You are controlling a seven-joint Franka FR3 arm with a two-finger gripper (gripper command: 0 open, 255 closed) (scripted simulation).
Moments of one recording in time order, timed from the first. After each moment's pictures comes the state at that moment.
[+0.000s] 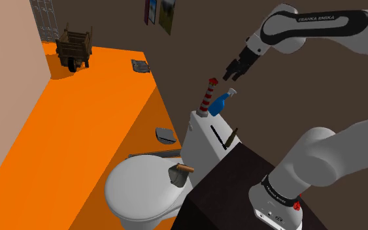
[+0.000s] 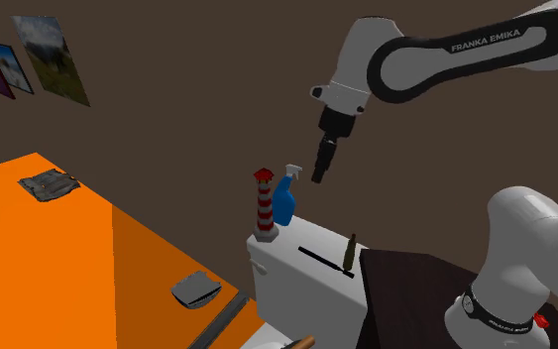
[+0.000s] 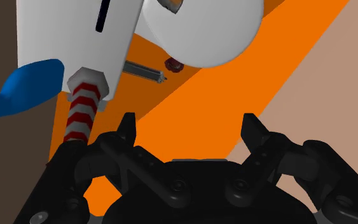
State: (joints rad) arm -0.01 -0.51 -0.38 -2.40 0.05 2.12 -0.26
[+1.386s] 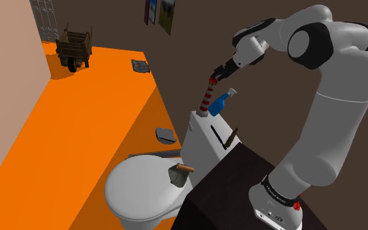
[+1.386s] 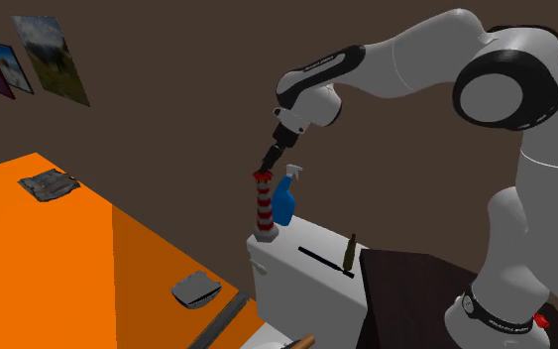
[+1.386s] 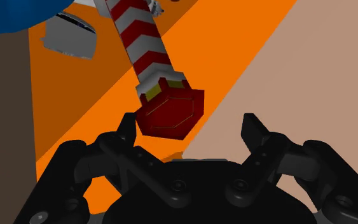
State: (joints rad) arm -0.01 0.31 -0.68 -1.91 0.92 2.21 -1.02
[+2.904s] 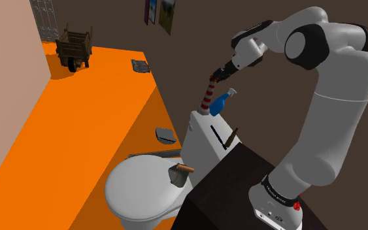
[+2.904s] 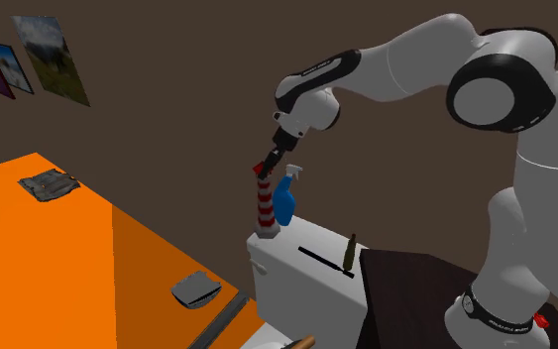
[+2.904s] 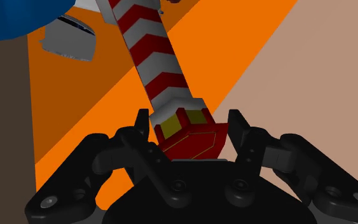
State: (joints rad) arm -0.02 0.33 -0.67 -1.91 0.95 2.22 -1.04
